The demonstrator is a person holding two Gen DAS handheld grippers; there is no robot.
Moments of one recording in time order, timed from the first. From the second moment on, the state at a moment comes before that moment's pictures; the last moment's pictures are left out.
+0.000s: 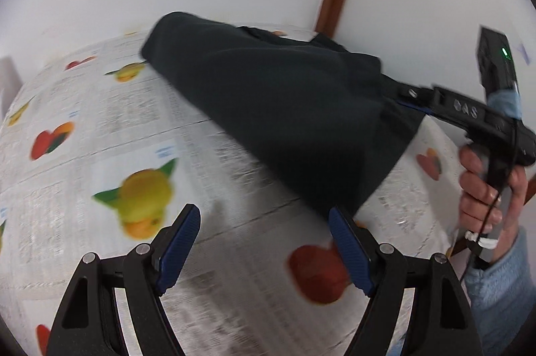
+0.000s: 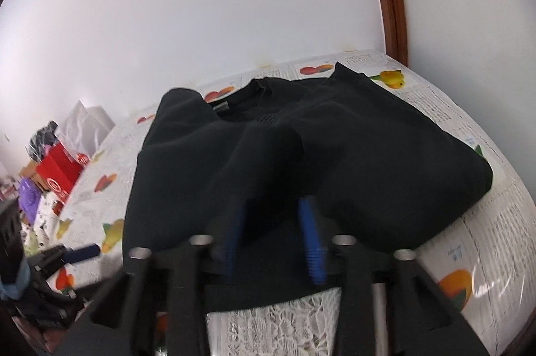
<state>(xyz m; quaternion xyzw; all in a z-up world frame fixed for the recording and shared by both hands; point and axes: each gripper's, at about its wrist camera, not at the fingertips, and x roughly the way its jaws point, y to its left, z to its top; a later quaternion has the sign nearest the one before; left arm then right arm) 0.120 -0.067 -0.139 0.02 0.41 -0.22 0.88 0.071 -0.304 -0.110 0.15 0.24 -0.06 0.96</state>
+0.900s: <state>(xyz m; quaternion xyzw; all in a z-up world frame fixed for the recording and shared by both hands) 0.124 -0.042 -0.147 0.00 0.39 -0.17 0.90 0.137 -0.257 -0.132 0.10 0.30 -0.03 0.95</state>
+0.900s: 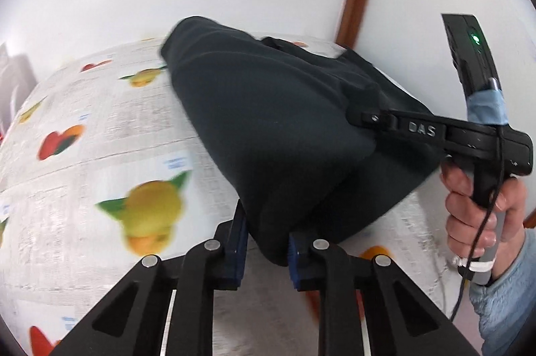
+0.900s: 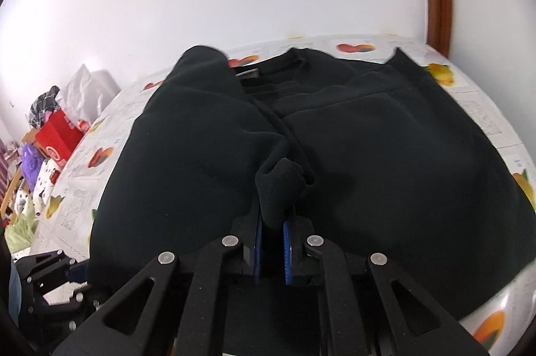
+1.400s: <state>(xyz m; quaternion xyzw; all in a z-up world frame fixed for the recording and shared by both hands) 0.103 0.091 -0.141 -0.05 0.41 -0.12 0.90 0.182 -0.147 -0.127 0.10 0.32 0.06 0.94</state>
